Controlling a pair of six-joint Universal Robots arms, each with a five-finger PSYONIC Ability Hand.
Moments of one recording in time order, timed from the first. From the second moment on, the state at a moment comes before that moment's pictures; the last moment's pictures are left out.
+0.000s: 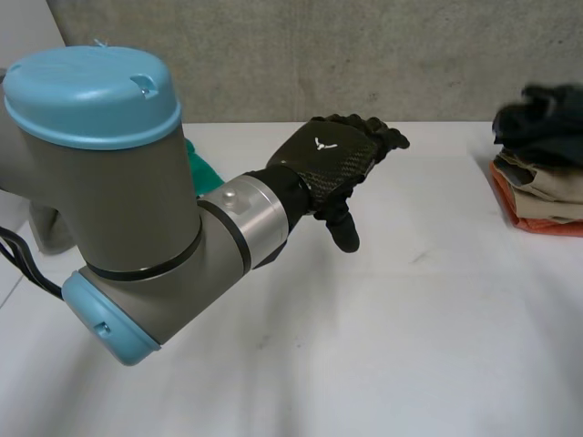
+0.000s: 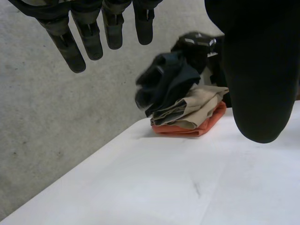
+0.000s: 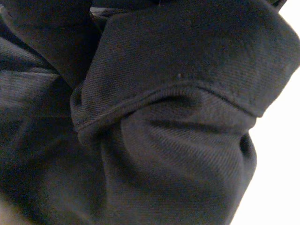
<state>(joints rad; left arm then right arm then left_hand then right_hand) 3.95 -2.01 -1.09 3.00 -1.34 3.25 1.20 -0.71 1.04 -0.80 0.90 3.17 0.20 0.21 0.21 0.20 0.05 1.02 1.16 1.18 1.20 0.94</state>
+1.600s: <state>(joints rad) 4.60 -2.63 -0.78 3.28 -1.28 3.69 1.60 -1.40 1.99 -0.50 0.99 2.57 1.11 1.17 1.18 1.20 0.97 0.23 0.22 0.21 0.21 0.05</state>
